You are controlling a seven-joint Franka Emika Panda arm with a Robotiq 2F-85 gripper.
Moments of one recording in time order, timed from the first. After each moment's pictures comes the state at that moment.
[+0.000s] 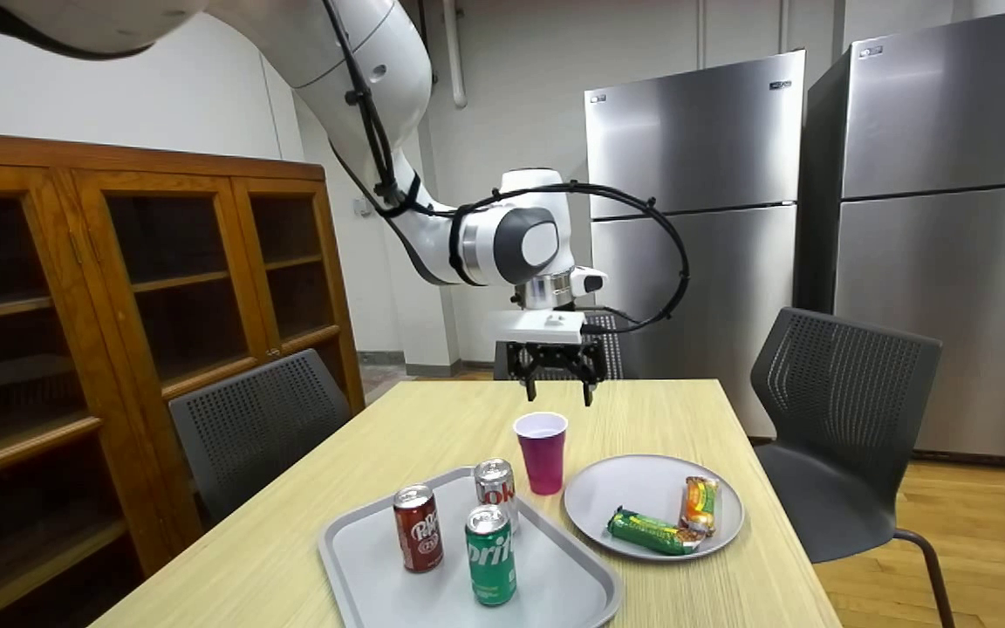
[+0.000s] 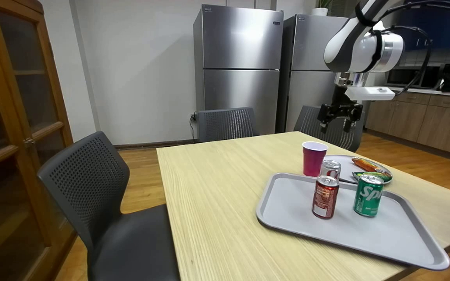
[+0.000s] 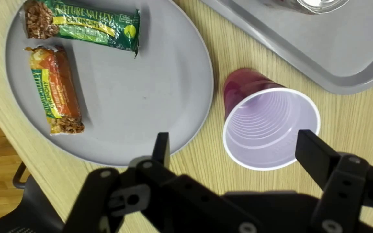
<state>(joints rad) -0.23 0.46 -0.07 -1.90 0.07 2.50 -0.27</state>
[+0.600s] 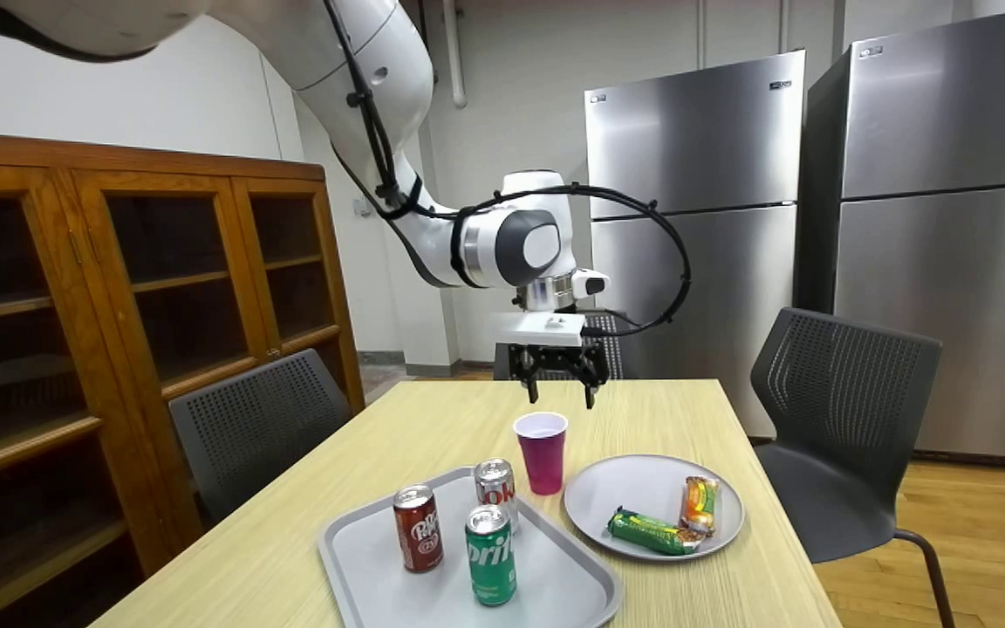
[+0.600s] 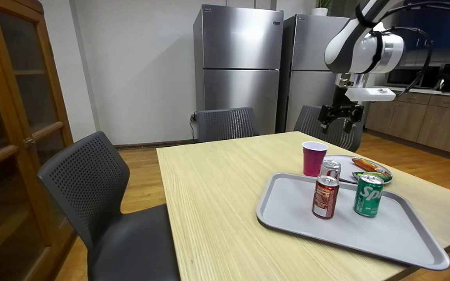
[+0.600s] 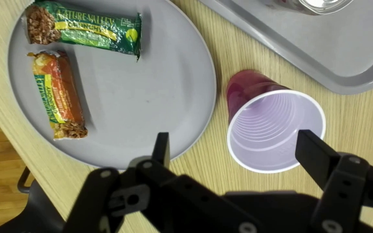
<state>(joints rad) -0.23 0.46 -0.08 -1.90 0.06 2.51 -0.25</state>
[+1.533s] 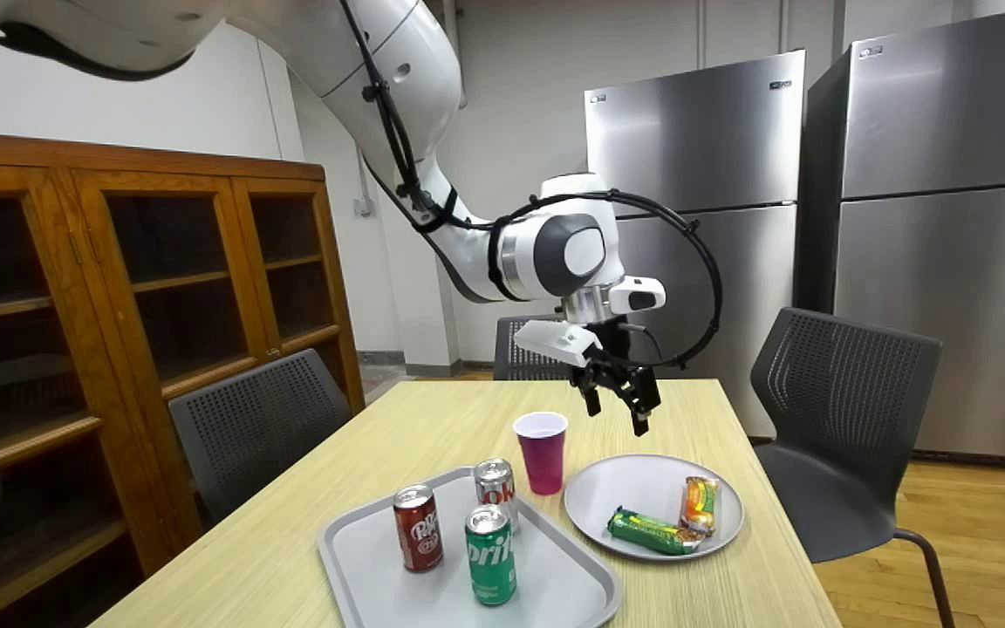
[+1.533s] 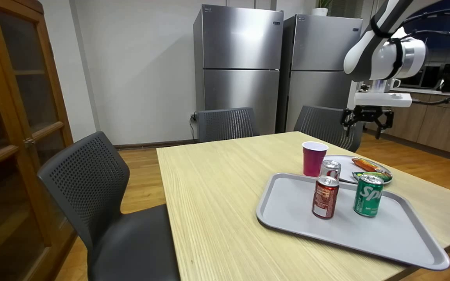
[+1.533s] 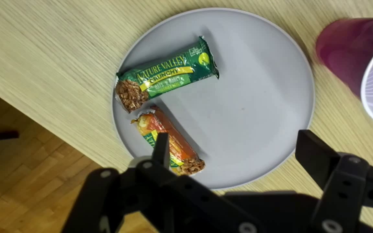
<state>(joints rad) -0.19 0.49 -0.25 -1.91 0.05 2.53 0.22</state>
